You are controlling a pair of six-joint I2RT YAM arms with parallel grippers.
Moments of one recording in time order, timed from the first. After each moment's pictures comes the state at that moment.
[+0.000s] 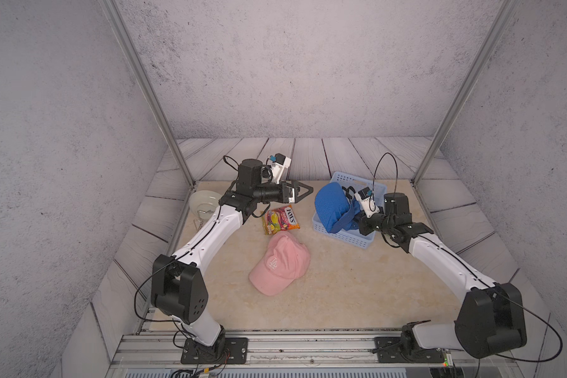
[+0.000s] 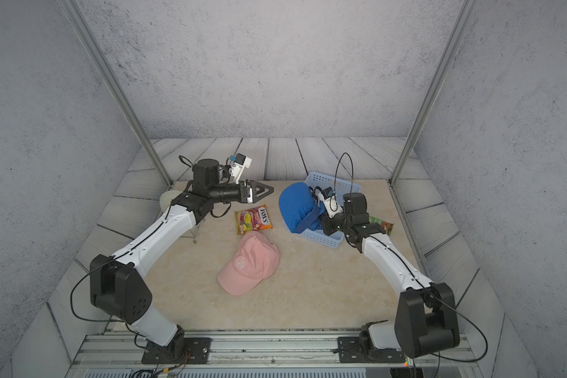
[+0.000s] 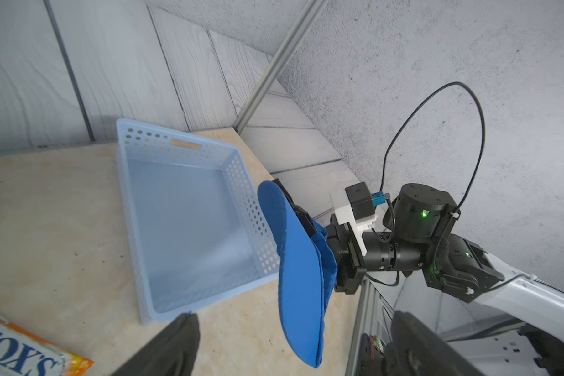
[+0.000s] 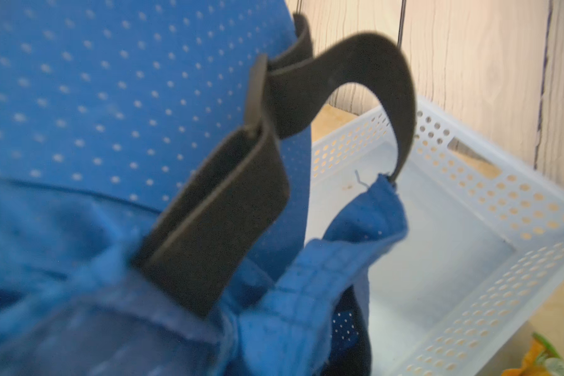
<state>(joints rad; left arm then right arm) -0.40 1.65 1.50 -0.20 0.87 -0.46 0.23 1.34 0.99 -0.27 -0.36 -0.24</state>
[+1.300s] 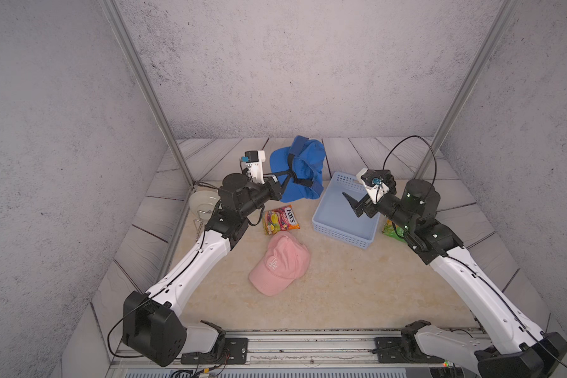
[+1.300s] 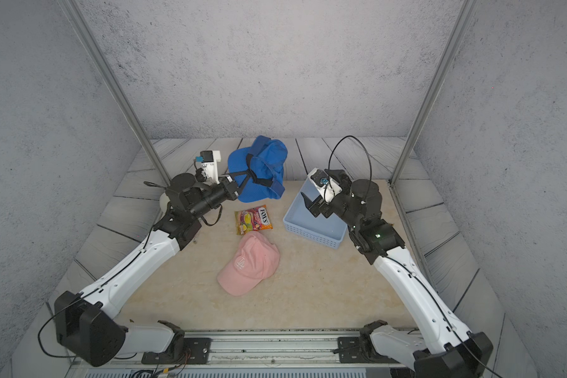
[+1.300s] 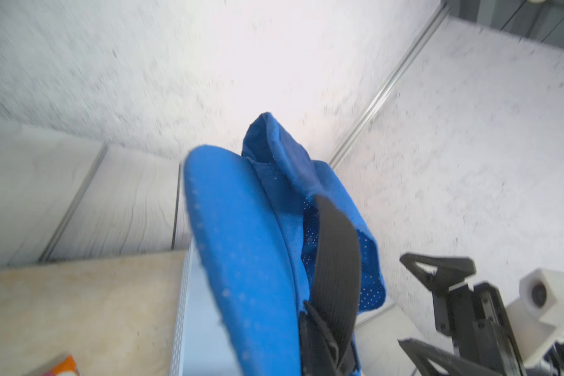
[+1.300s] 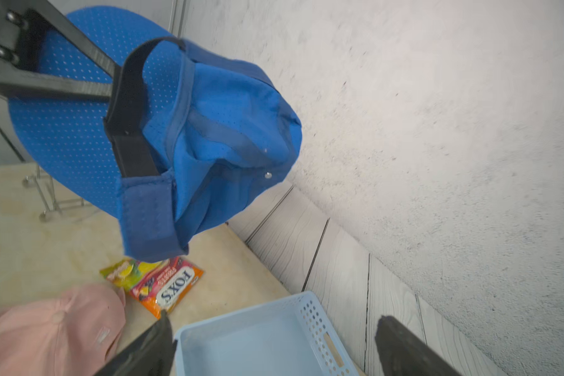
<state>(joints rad) -0.44 1.34 1.20 0.27 0.34 -0.65 0.41 1.10 1.17 -0.13 -0.21 -0.46</state>
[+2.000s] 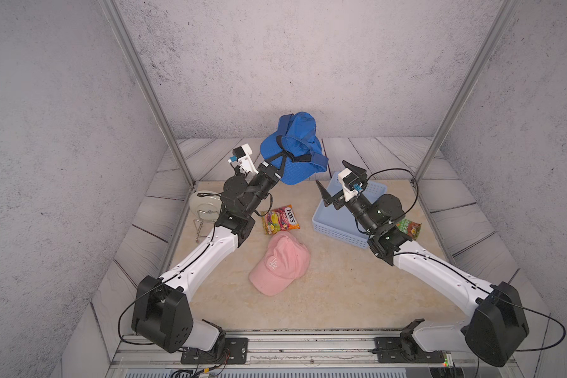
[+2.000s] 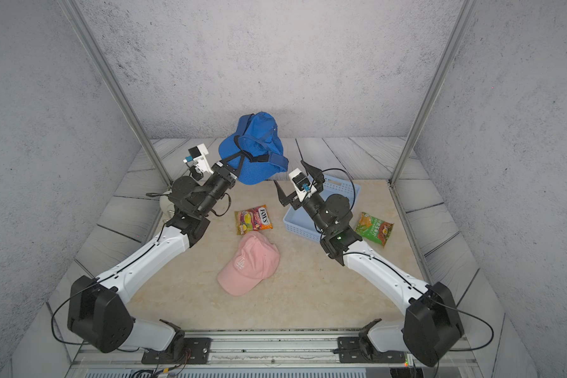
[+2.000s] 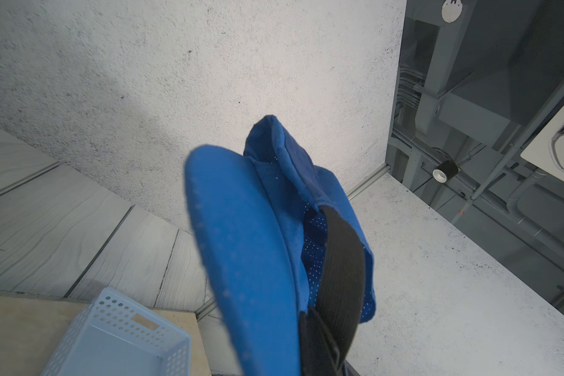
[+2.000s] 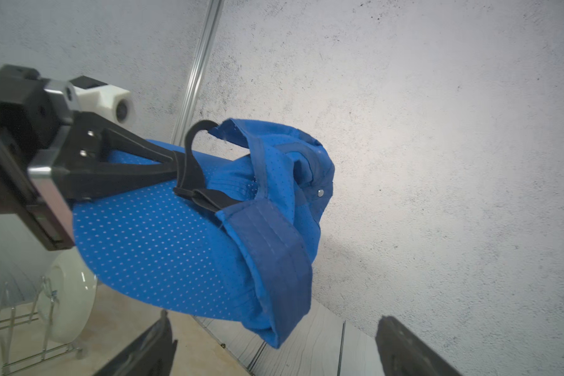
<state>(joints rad) -0.46 1.43 1.18 0.62 0.19 -1.11 0.60 1.35 1.03 0.63 -0.04 -0.38</state>
